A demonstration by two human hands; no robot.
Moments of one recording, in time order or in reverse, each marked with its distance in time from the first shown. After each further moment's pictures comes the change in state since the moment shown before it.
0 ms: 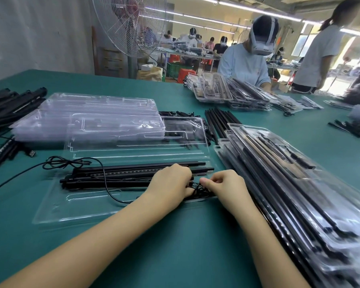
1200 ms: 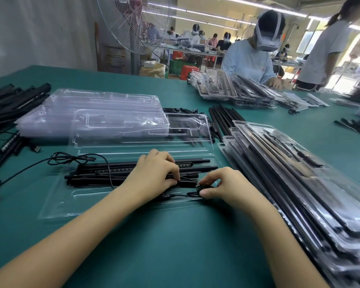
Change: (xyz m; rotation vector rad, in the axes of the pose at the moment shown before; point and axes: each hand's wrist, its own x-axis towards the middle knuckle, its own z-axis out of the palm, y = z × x) left_hand -0.010 -0.056 -0.002 -0.068 0.089 0.083; right_hand 0.004 -0.006 -0.010 -0.108 -0.311 -0.167
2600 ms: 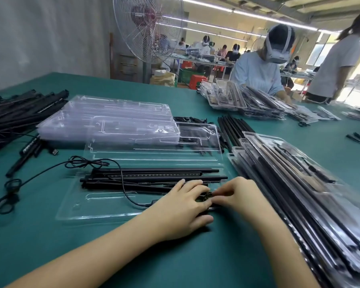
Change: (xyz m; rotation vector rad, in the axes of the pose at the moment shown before) left_hand -0.023 0.031 0.025 0.193 -0.120 0.322; right_hand -0.011 -0.016 -0.003 -0.078 0.073 0.085
